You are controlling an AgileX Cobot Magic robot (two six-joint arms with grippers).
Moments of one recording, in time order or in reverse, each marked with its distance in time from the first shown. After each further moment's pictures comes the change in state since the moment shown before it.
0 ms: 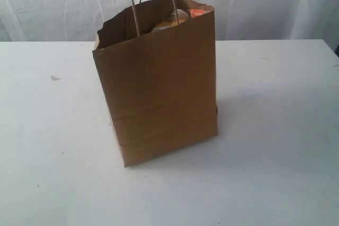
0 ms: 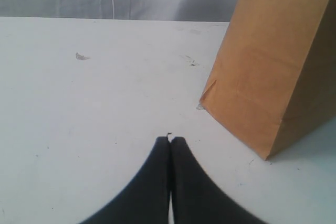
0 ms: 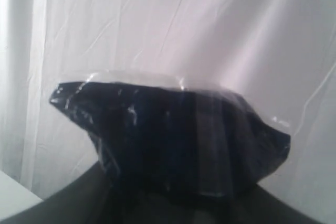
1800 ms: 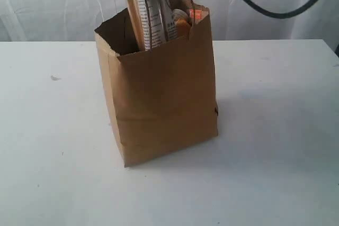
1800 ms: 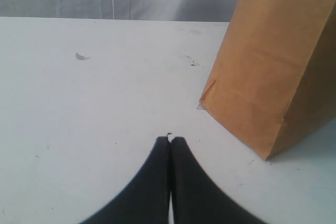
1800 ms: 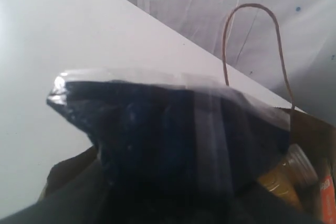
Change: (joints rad) left arm 0.000 0.000 0.000 0.000 0.000 0.000; right arm 0.188 0.208 0.090 0.071 0.316 0.123
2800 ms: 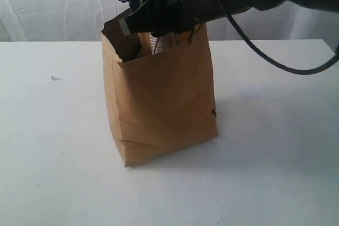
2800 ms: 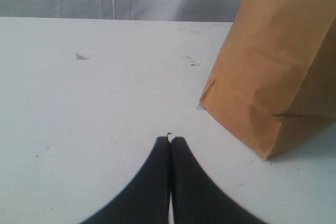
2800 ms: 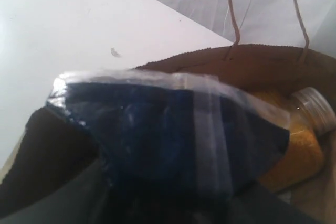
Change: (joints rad) left arm 0.000 0.000 0.000 0.000 0.000 0.000; right arm 0.000 -0.079 0.323 0.000 -0.240 0.004
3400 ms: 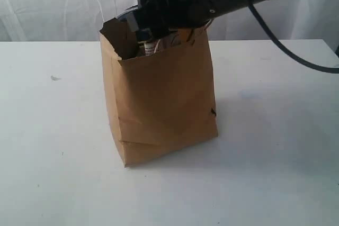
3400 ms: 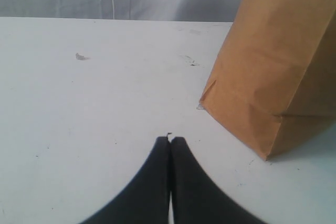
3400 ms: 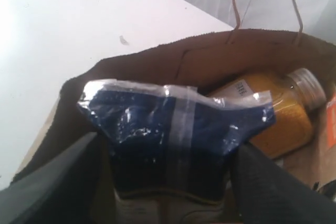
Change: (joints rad) left arm 0.000 0.000 0.000 0.000 0.000 0.000; right arm 0.000 -0.080 0.000 0.008 0.118 0.000
